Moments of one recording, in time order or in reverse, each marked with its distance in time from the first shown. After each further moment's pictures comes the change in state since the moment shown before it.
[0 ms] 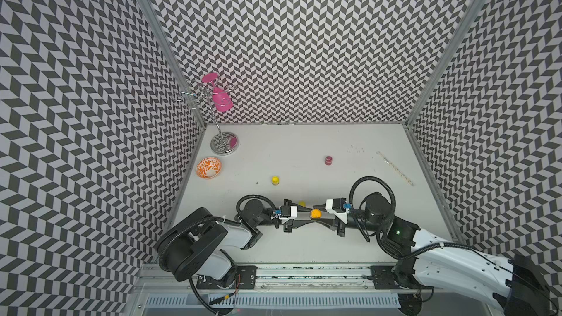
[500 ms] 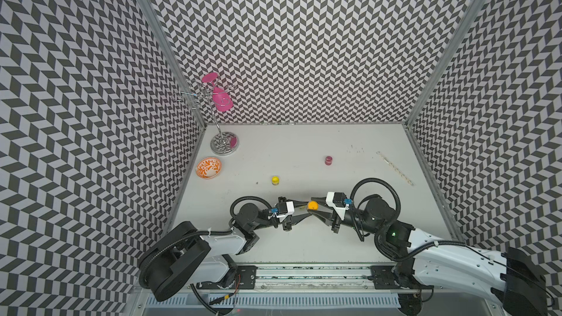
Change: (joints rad) left arm -0.047 -0.208 -0.035 -0.119 -0.282 -0.030; right arm 0.092 0.062 -0.013 0.219 0.237 0.135
